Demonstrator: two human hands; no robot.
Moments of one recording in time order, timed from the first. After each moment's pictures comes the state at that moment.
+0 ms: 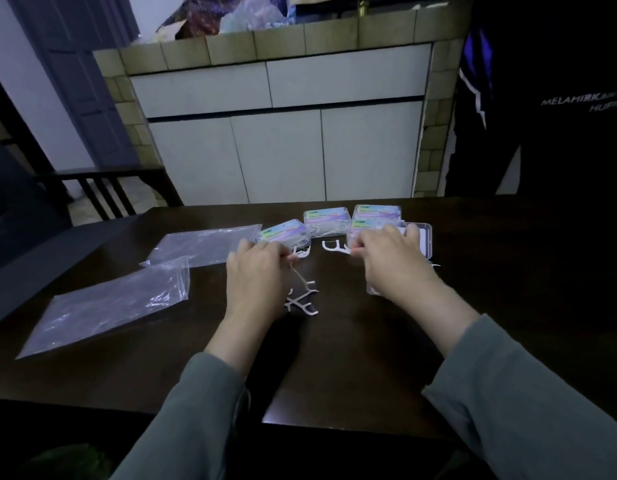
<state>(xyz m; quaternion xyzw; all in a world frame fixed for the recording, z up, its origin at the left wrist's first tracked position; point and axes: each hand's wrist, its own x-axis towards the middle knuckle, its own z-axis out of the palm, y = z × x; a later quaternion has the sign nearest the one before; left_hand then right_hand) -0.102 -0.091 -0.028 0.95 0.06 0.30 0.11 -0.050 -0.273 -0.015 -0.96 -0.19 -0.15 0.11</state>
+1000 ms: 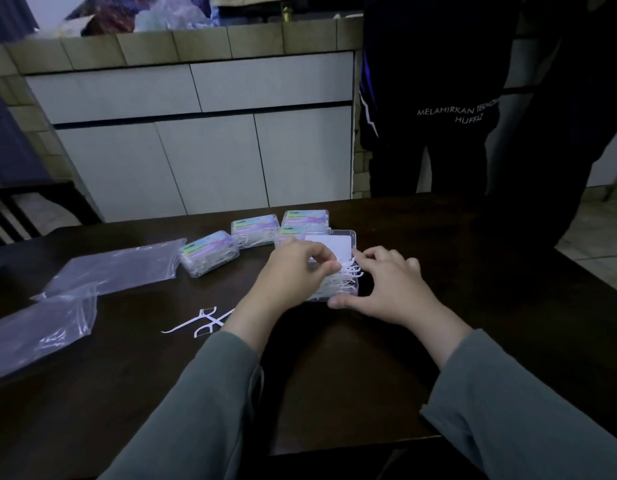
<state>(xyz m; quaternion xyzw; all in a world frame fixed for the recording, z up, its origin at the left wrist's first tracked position) -0.039 -0.200 -0.029 0.93 -0.17 0.11 0.32 -0.054 -0.379 -0.049 -0.98 -0.11 -0.06 0.16</state>
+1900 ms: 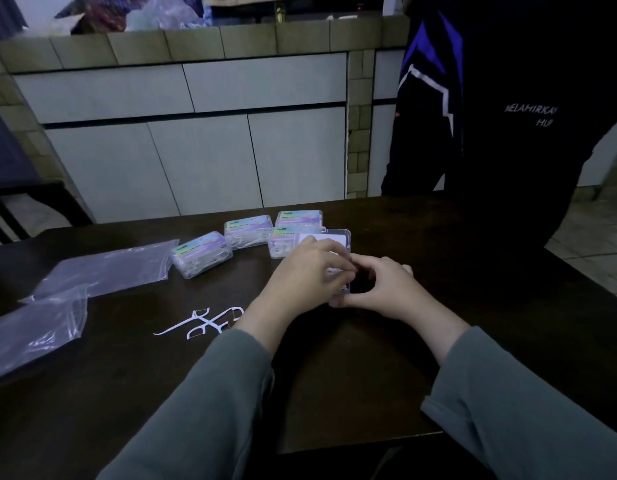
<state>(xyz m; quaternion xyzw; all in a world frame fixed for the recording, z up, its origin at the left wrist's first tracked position) -0.041 -0.221 -0.032 0.93 -0.28 0.12 0.21 -0.051 -0.388 -0.052 -0.94 -0.11 -0.02 0.31</state>
